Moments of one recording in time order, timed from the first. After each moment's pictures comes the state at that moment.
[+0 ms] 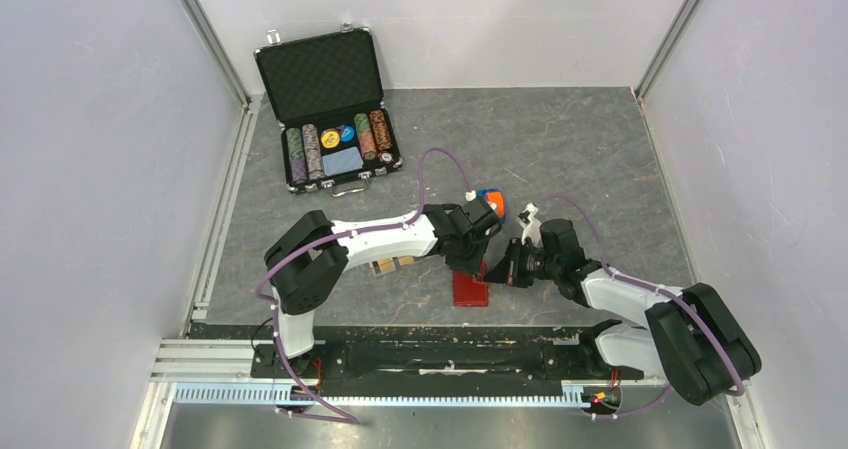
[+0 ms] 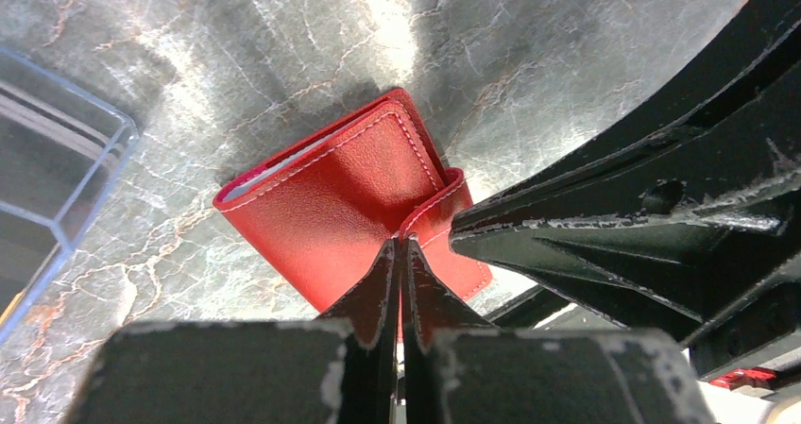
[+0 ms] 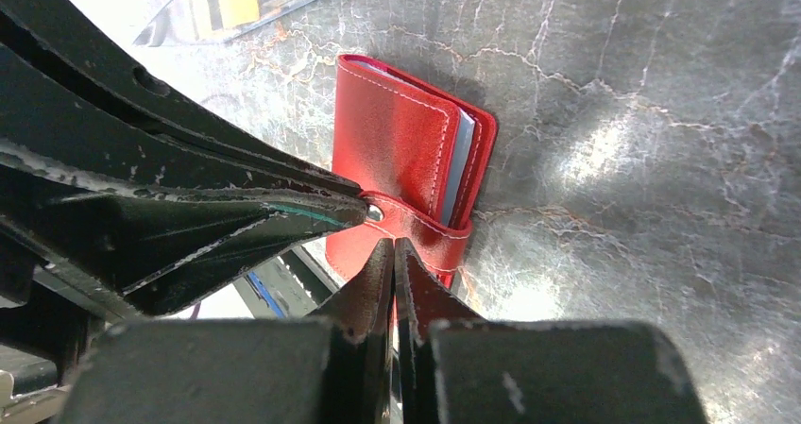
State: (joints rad) left arm -1.04 1.88 1.31 -0.54 0.04 -0.65; right arm 0.42 1.20 0.26 0.20 -0.59 0.68
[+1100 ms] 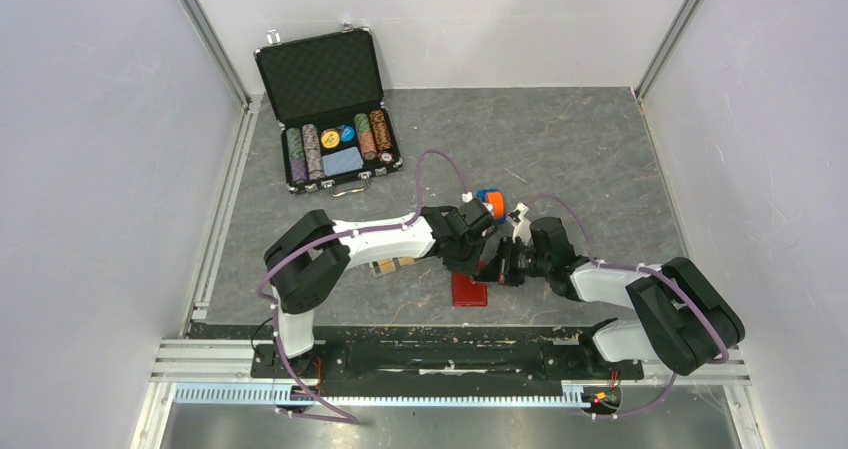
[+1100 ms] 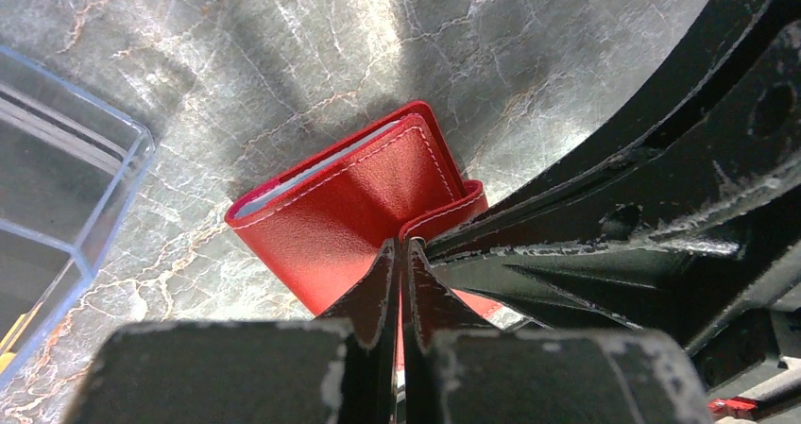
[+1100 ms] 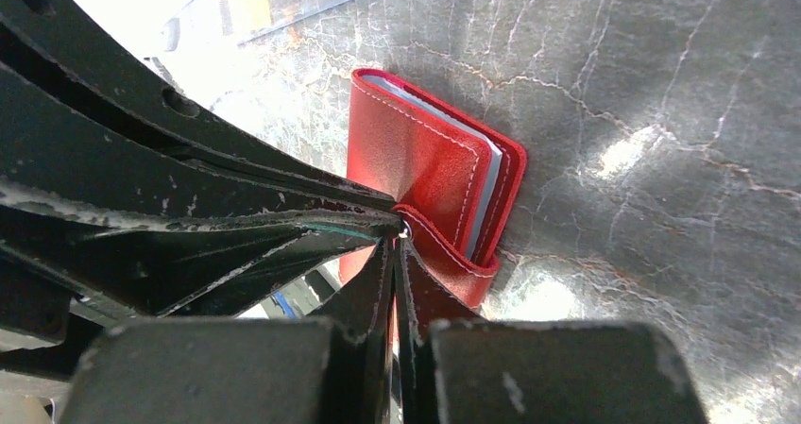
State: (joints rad) left arm -1.03 1.89 1.27 -0.50 0.04 -0.64; right arm 0.47 1.34 0.28 0.35 -0.60 0.75
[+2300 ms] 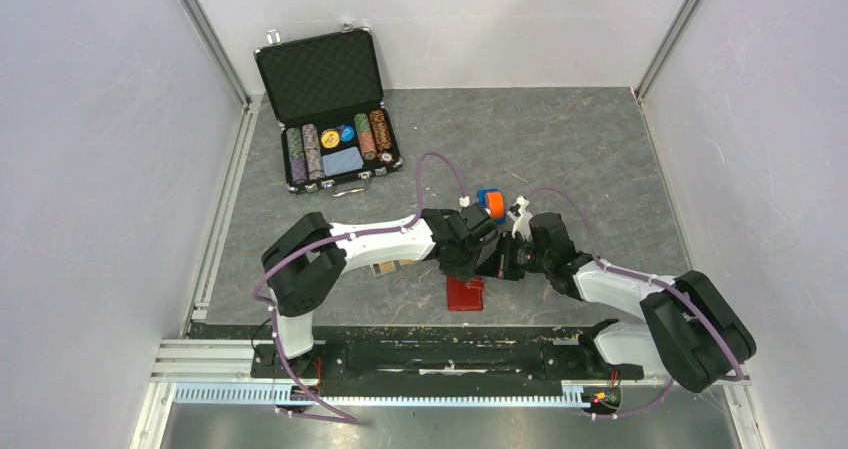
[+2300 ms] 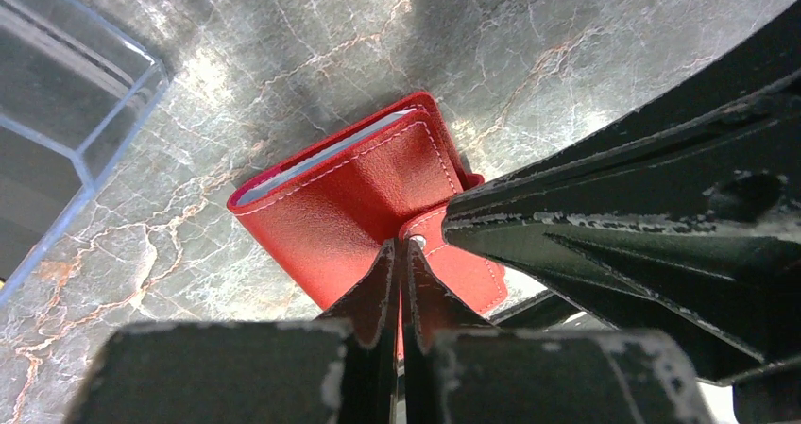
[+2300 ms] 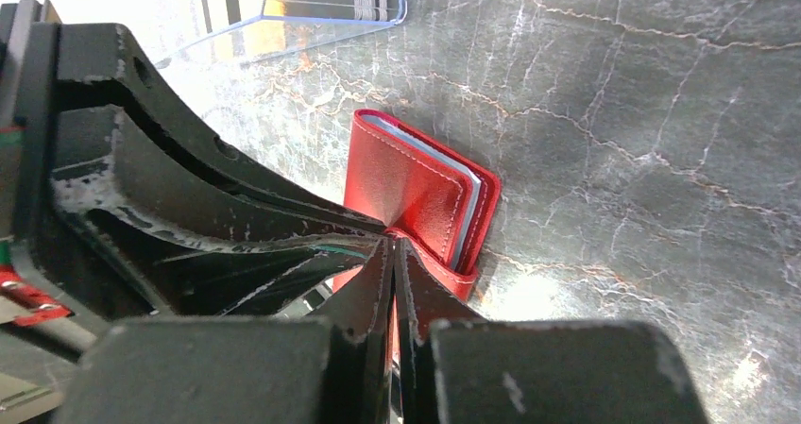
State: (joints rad) left arm -1.06 1.86 1.27 -0.58 0.00 -0.67; right arm 0.49 1.26 0.33 0.25 -0.52 0.70
